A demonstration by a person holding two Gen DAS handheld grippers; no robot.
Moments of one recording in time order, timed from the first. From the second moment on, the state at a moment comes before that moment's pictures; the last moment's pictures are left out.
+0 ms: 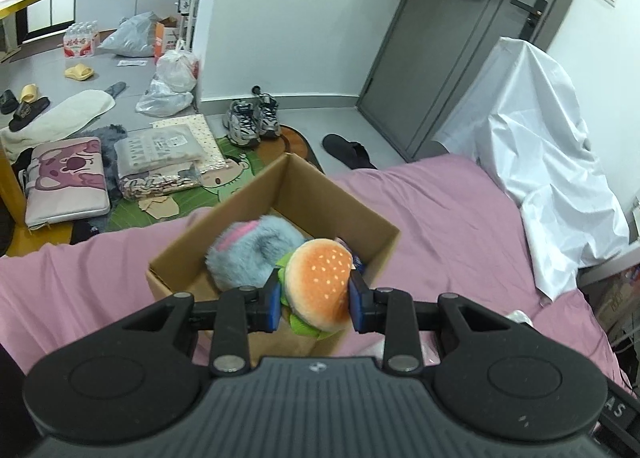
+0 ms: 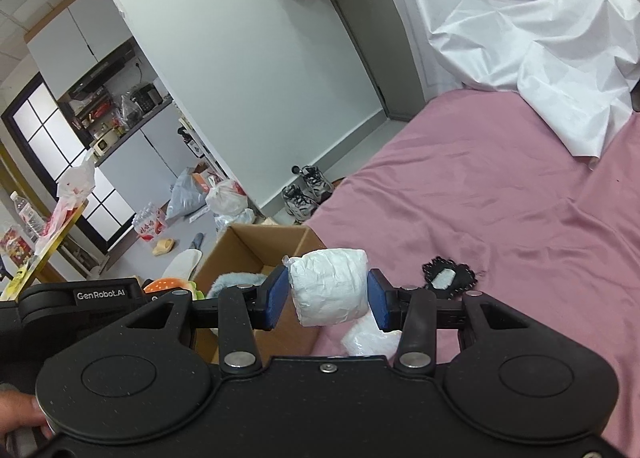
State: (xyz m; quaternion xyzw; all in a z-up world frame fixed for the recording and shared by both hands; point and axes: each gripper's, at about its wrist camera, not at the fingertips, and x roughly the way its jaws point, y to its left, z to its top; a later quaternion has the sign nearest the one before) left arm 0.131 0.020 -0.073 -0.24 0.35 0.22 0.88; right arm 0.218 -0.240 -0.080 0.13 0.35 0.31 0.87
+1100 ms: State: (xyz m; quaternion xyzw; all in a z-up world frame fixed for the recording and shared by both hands) left arm 0.137 0.091 -0.102 -0.25 0.39 0.25 0.85; right arm 0.208 -0.147 -0.087 0.09 0.37 0.38 0.84
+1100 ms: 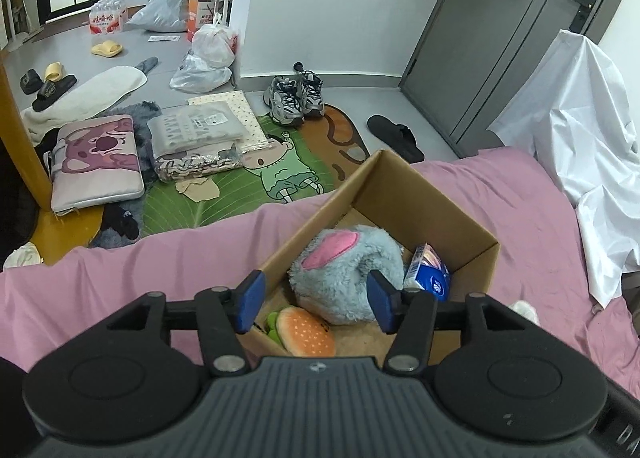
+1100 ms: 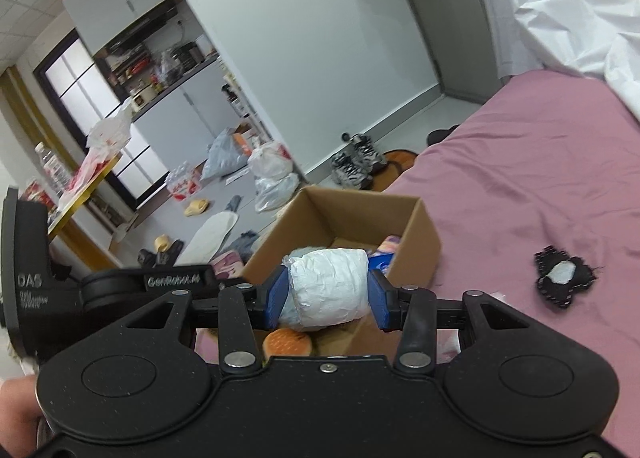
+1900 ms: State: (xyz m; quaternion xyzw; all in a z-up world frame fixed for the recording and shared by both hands) left arm 0.142 0.052 -0.079 -0.19 0.41 0.24 0.86; right arm 0.226 -0.212 -0.078 0.14 0.41 0.31 0.85
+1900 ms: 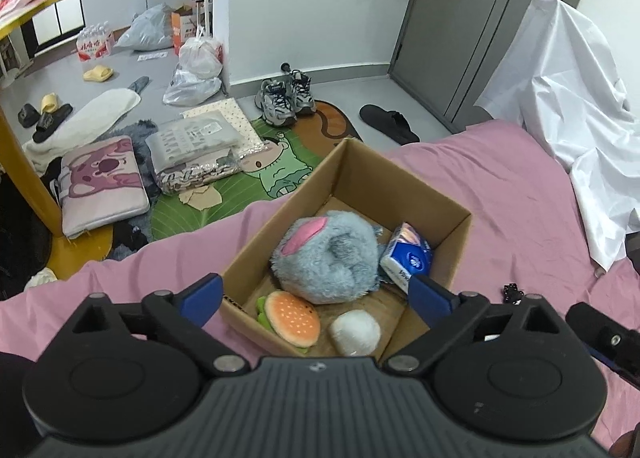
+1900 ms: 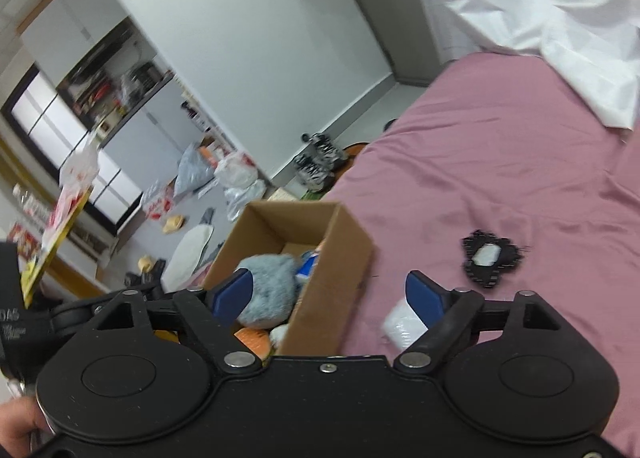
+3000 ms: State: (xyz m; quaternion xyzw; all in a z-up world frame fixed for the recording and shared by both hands) left arm 0.177 -0.052 -0.091 -0.16 0.44 0.19 0.86; right arm 0.255 -0.309 -0.103 0.24 0.41 0.22 0.85
